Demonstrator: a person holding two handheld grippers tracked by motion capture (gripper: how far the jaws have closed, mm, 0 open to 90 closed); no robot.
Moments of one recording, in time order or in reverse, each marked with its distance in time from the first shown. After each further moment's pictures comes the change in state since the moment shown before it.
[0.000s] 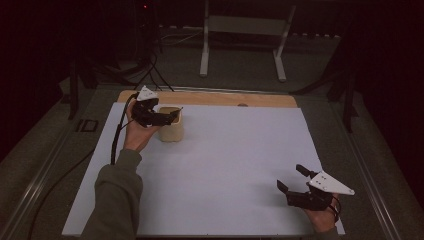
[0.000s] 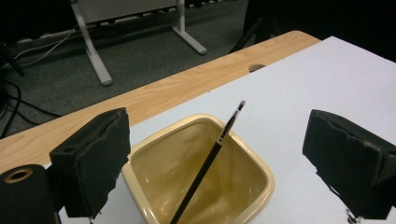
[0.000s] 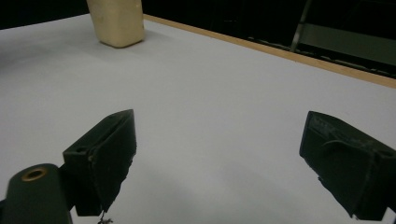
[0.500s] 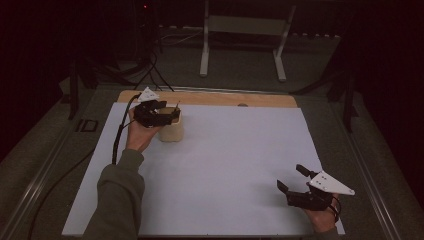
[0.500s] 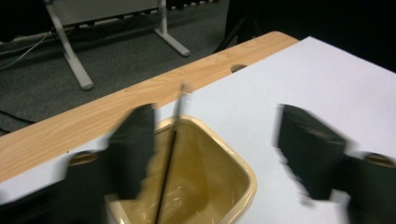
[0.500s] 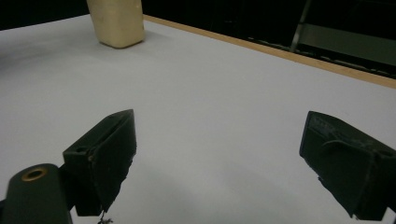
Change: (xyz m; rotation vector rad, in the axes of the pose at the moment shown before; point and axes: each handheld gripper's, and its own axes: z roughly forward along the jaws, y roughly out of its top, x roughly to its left) left arm -0.003 -0.002 0.006 0.002 -0.039 0.011; right arm 0.000 0.000 0.000 -0.001 0.000 0.002
